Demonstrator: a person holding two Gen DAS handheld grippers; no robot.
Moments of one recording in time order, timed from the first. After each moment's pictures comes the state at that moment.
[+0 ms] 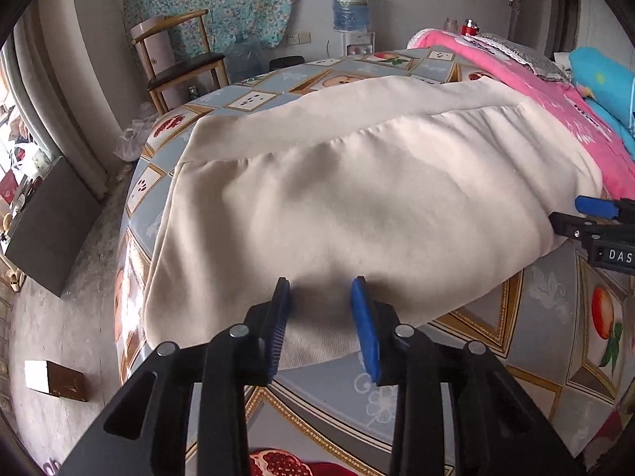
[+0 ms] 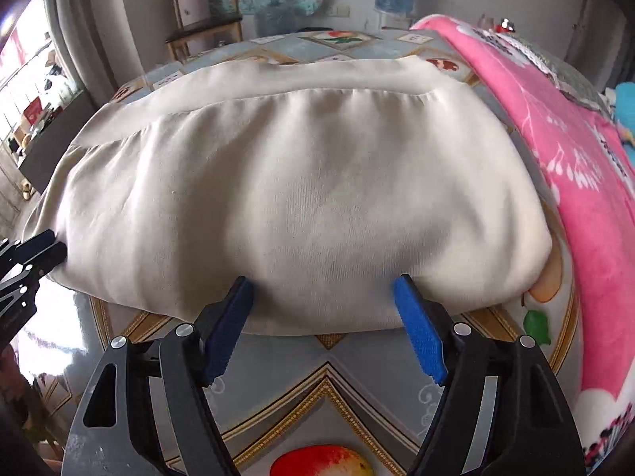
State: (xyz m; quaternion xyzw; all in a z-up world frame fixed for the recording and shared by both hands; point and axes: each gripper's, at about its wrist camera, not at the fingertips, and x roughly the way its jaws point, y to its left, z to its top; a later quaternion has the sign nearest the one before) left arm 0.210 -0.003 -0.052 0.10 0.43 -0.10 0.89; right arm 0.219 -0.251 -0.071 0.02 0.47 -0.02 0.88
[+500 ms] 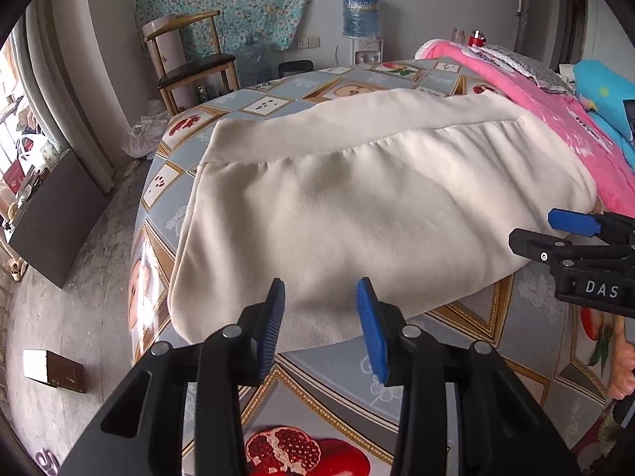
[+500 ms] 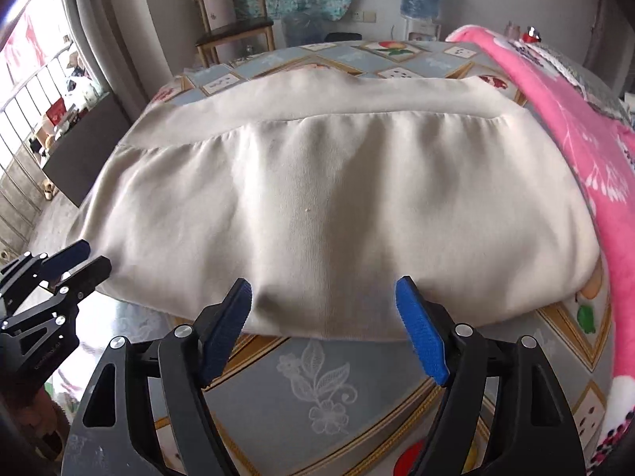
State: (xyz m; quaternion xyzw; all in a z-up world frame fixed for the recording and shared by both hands) left arm 0.192 0.011 -0.037 0.09 0.41 -0.10 0.90; right arm 0.217 -0.200 -0.056 0.04 0.46 0.03 0.89
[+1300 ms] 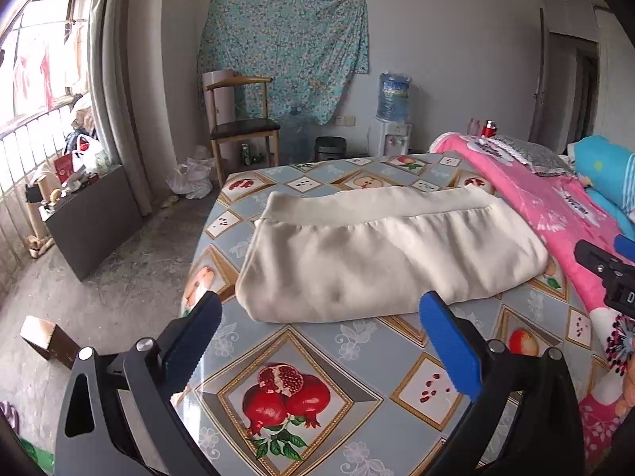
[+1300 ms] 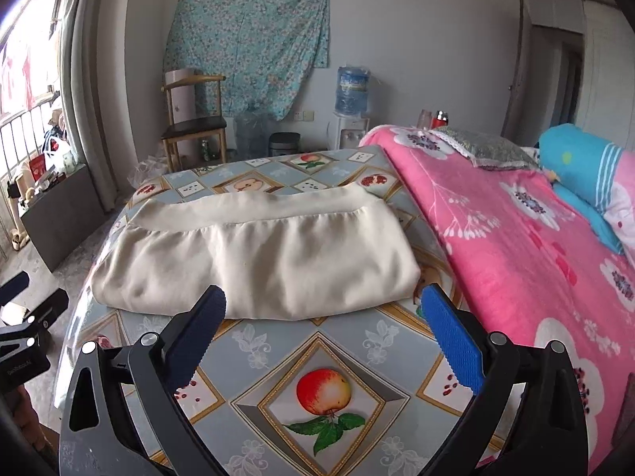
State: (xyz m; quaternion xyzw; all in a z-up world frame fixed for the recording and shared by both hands) left arm 0.082 0.012 0.034 0.03 0.29 -0.02 0.96; right arm 0.079 -0.235 0.047 0.00 0.29 -0.09 0.95
